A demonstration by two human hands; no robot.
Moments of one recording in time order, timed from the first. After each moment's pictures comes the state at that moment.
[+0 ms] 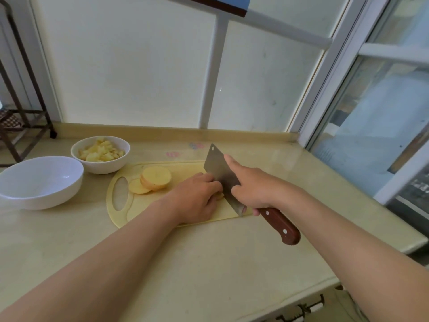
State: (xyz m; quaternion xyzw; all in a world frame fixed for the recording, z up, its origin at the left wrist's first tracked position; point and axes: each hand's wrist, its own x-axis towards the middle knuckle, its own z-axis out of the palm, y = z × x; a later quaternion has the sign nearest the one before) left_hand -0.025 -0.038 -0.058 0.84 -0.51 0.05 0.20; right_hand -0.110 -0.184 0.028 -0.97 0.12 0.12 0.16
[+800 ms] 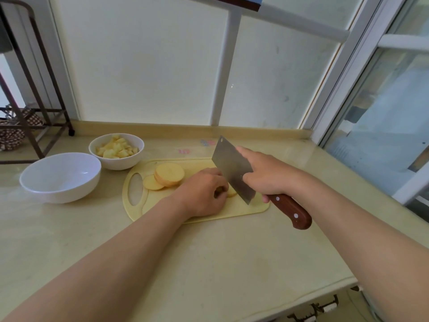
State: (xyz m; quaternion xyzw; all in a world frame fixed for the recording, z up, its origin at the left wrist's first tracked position) left_hand -0.024 -0.028 -0.059 0.82 -0.48 0.08 0.30; right_hand -0.096 -0.191 0.035 -0.98 0.10 0.07 0.18
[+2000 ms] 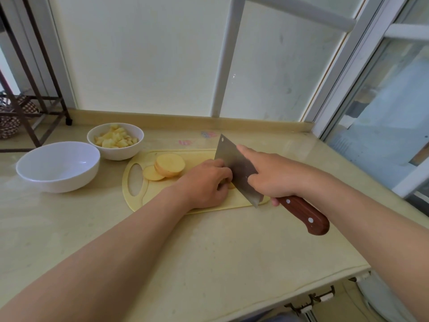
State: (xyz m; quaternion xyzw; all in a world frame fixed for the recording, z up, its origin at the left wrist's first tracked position) left_hand -0.023 -0.031 -0.058 0.83 -0.49 0.06 0.25; right_hand -0.121 -0.173 0.046 -0.98 0.09 0.12 0.12
